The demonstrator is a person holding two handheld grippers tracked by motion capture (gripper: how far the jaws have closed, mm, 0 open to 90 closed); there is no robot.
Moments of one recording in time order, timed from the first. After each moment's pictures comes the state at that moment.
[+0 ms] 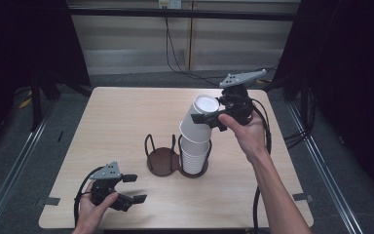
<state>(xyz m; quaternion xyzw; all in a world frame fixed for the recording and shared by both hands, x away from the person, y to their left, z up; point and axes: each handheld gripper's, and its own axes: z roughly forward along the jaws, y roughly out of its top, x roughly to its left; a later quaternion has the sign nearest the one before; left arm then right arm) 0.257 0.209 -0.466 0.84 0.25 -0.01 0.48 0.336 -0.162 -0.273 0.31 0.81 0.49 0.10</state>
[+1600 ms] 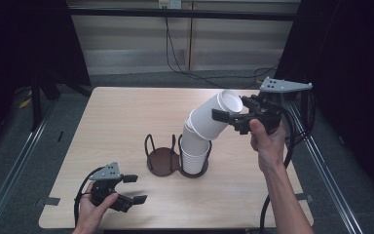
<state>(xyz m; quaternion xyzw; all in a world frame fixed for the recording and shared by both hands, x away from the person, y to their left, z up) 0.256 0.209 -0.466 0.84 0.24 -0.02 0.48 0.297 -0.210 -0.266 0.30 0.72 0.61 0.12</state>
